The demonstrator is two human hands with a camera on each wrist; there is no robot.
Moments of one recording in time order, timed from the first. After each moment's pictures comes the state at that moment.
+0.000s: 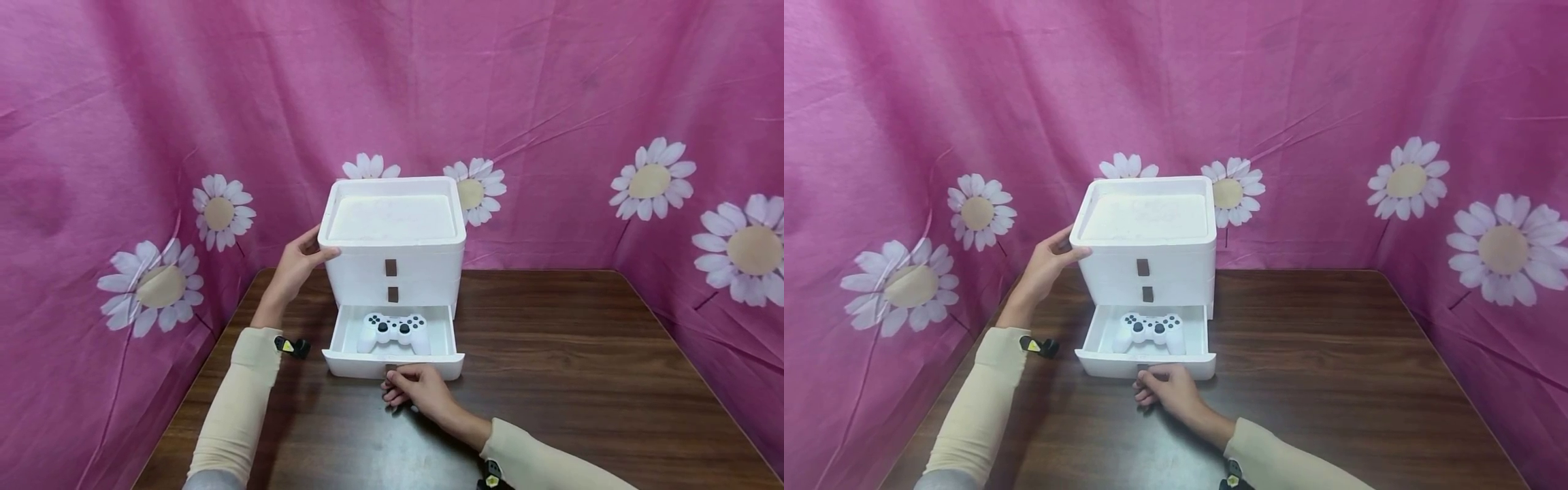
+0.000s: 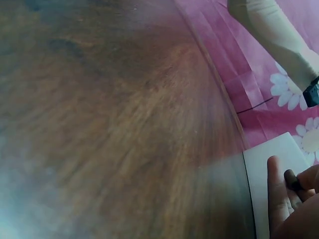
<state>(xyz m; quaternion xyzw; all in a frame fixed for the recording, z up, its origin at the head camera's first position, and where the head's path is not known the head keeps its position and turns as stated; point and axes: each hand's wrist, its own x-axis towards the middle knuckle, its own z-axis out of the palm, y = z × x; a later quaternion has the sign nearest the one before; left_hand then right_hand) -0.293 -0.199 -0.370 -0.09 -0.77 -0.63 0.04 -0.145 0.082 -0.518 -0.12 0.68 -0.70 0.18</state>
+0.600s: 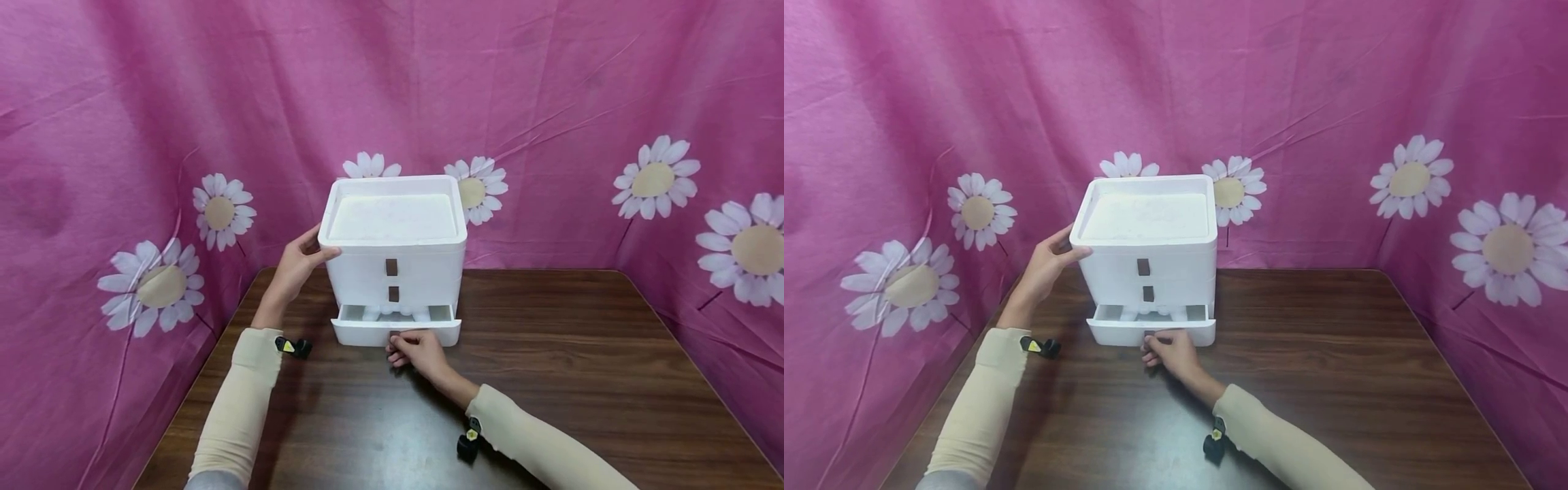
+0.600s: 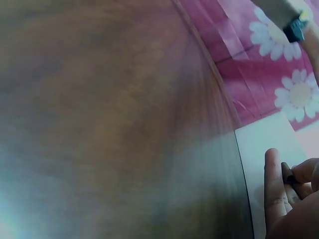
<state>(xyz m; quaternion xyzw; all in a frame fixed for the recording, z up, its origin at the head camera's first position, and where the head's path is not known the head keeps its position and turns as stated) -0.292 -0.198 -0.369 -0.08 -0.78 -0.62 0.04 -0.210 0.075 -0.524 -0.09 0.68 -0.71 0.12</state>
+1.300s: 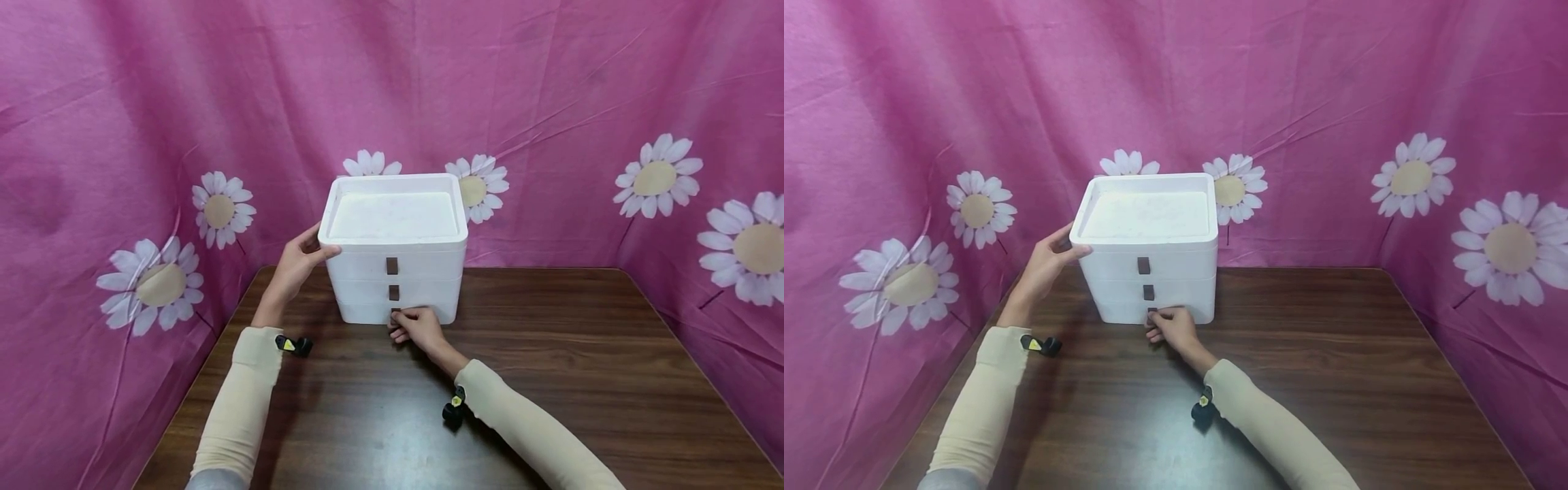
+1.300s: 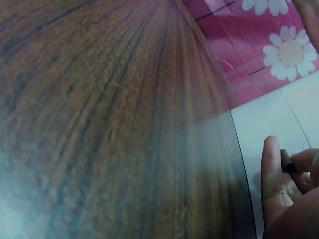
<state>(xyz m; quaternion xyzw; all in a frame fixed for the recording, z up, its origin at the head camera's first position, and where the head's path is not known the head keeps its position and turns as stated) -0.291 -0.198 -0.370 -0.08 -0.77 -0.63 0.04 -0.259 0.072 -0.523 -0.05 0.71 -0.70 0.09</state>
